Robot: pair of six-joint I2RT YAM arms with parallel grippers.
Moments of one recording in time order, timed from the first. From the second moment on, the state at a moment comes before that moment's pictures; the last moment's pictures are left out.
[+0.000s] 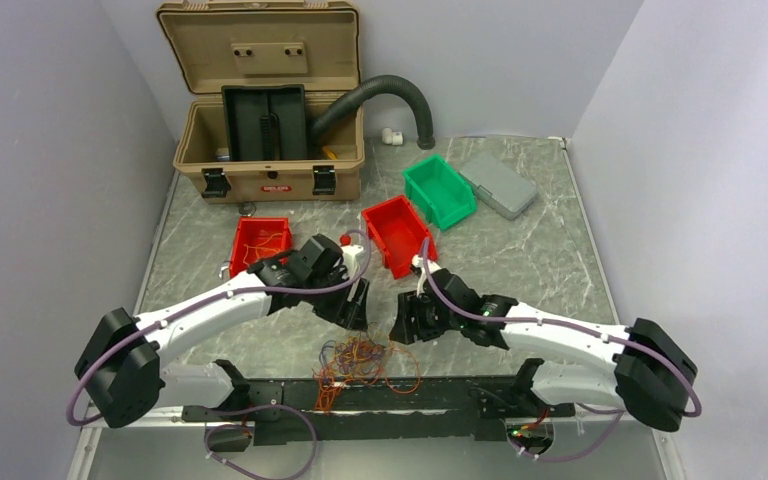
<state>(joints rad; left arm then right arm) -0.79 1.24 0.82 -0.52 0.32 -0.39 0.93 1.10 0.52 -0.21 -0.15 0.66</state>
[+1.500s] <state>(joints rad) -0.42 0.88 0.85 -0.69 -0.08 -0.52 0.99 0.69 0.85 -1.18 1.01 1.18</state>
